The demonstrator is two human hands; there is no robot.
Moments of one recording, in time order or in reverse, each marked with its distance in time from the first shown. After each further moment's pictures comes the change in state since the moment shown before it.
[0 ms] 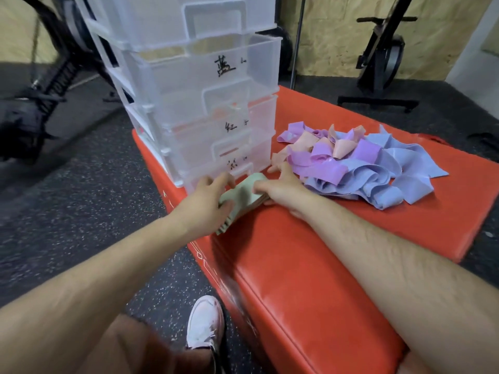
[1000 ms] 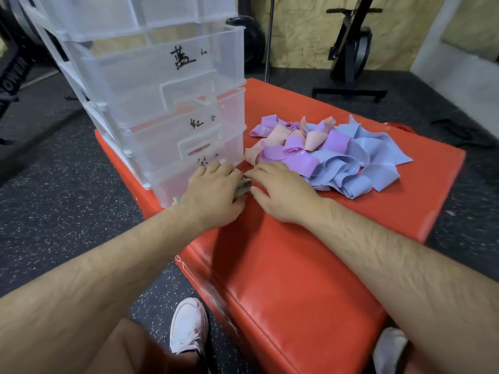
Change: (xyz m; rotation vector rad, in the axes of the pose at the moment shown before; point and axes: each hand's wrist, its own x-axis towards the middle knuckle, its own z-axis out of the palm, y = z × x) left_hand 0.039 0.049 0.029 0.511 0.114 0.306; right_hand -0.026 0.017 -0.054 -0.963 0.019 -0.635
